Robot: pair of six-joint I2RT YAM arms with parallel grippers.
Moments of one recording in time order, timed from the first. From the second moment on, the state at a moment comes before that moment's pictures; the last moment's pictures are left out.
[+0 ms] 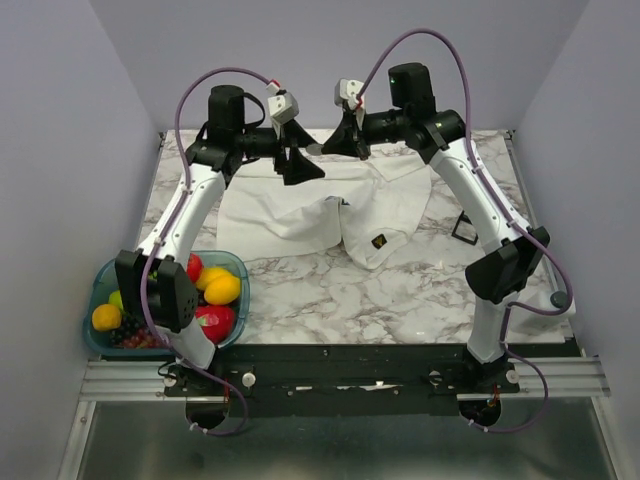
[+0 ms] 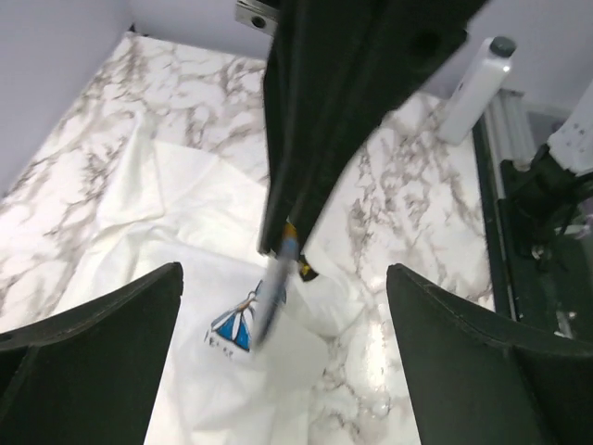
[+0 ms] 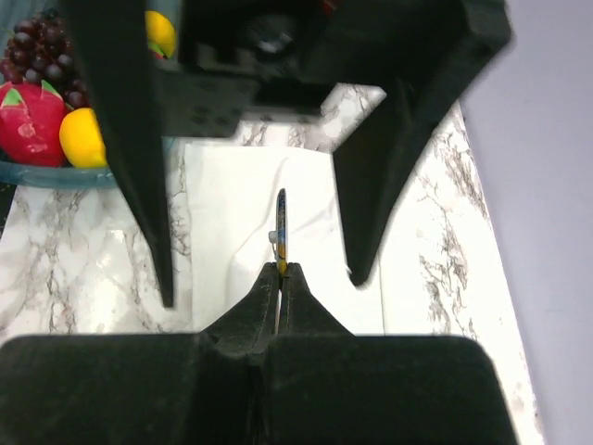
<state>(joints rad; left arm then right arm) -0.26 1.72 1.66 -0.20 1.19 0.12 0.48 1.94 2.19 -0.73 -0.94 -0.65</state>
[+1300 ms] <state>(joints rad) -0.13 1.58 1.32 -0.08 0.76 -0.05 0.05 1.73 1.40 -0.90 -0.19 -0.96</state>
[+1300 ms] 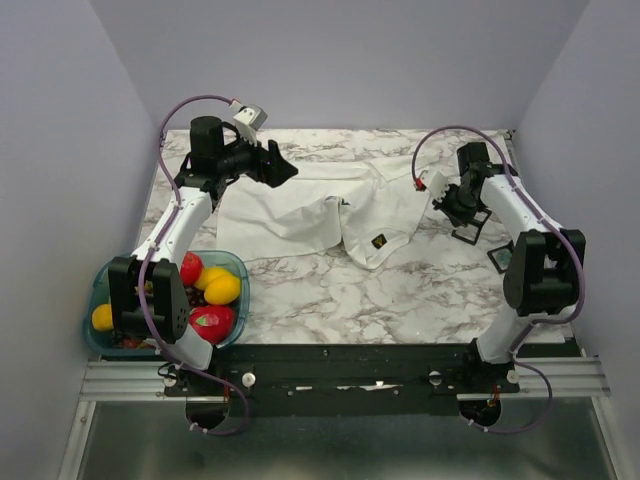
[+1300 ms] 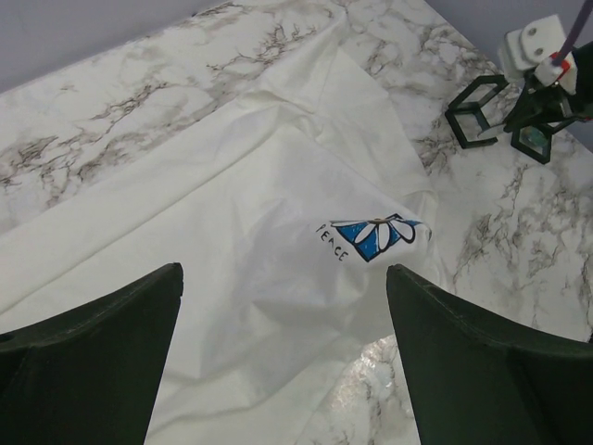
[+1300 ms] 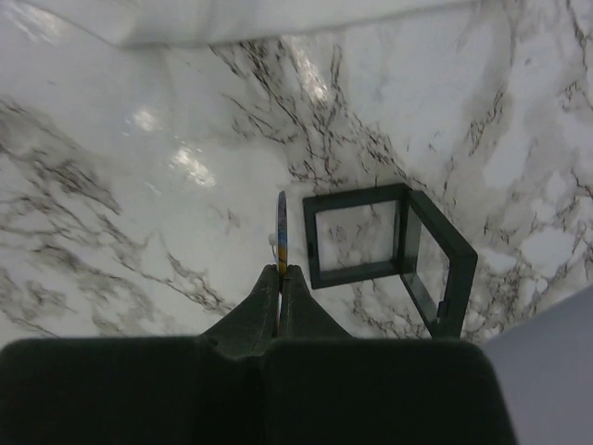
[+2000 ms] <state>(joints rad) -0.13 1.58 1.32 -0.08 0.76 -0.05 0.04 1.91 1.37 -0.67 0.28 -1.06</state>
